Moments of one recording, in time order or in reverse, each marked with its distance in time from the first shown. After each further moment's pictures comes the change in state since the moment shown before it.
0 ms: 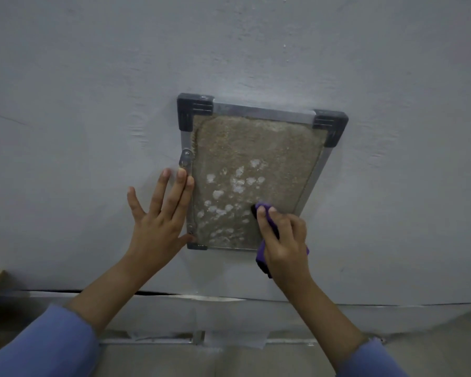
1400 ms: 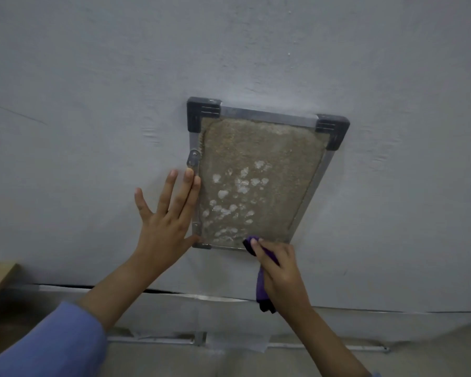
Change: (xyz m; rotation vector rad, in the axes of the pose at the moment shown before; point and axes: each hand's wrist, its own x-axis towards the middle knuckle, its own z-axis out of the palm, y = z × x) left_hand -0.002 0.009 -0.017 0.035 -0.047 -0.054; right_hand -0.046 -0.011 -0.004 0.329 -0.199 0.062
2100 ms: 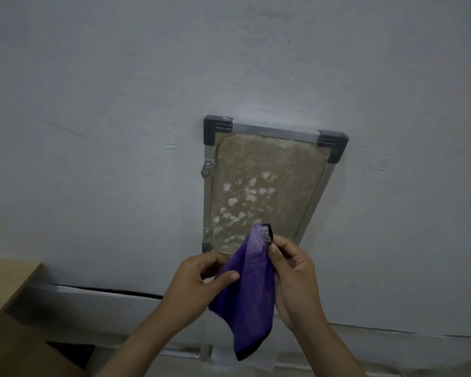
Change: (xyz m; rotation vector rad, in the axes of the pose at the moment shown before) left_hand -0.042 0.054 -0.067 -1.487 -0.321 -0.422; right_hand 0.050 -0.070 -0.065 1.366 0.062 0.847
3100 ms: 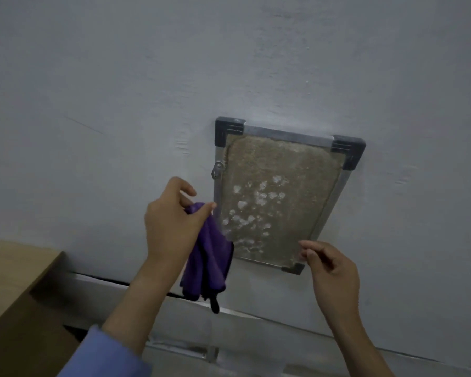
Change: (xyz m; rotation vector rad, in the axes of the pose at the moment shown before) left_hand 0.049 0.042 -0.038 0.565 0.741 0.080; right_hand 0.027 -0.005 -0.055 -0.712 0.208 -0.292
